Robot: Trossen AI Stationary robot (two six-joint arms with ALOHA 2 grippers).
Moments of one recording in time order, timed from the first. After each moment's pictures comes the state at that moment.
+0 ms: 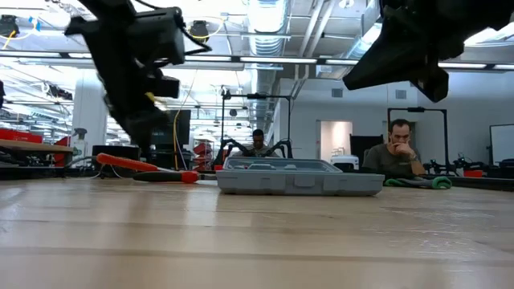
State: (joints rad) left arm 0.02 1.44 0.76 -0.69 -0.67 -0.60; right arm 0.55 1.49 0.77 -0.03 0.74 1.00
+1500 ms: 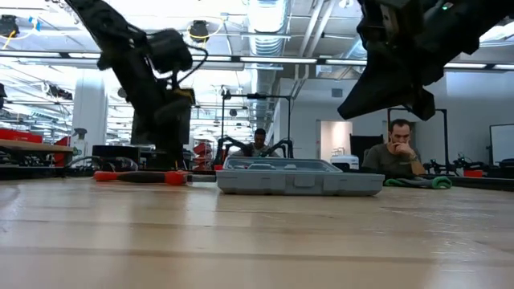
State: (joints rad) left arm 0.38 1.39 0.66 -0.24 -0.13 -0.25; right arm 0.43 1.49 0.75 -0.05 0.56 0.99
